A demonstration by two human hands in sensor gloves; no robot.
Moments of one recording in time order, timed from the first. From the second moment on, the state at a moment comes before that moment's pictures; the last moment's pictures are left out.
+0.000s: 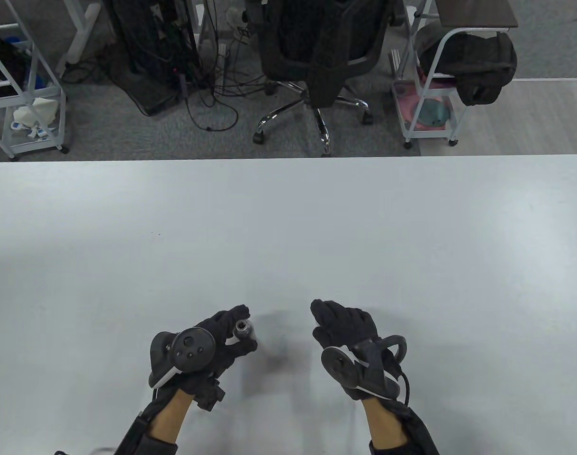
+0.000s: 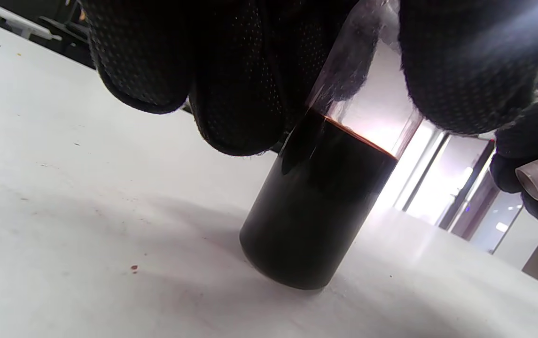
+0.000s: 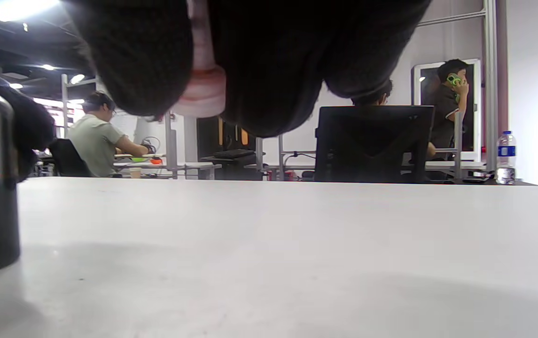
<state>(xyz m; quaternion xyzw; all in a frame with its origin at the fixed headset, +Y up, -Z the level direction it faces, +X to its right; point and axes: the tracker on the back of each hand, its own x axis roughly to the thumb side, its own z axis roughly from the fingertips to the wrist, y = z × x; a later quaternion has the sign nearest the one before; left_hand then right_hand) -0.197 -0.747 -0.201 0.01 -0.17 0.25 0.95 0.089 -0.717 -0.182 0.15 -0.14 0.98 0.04</state>
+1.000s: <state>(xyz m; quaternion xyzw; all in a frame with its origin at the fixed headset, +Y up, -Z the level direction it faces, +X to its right) -0.249 -0.736 -0.207 -0.01 -0.16 0.16 0.97 0.135 -0.731 -0.207 0.08 -0.06 0.99 0.08</state>
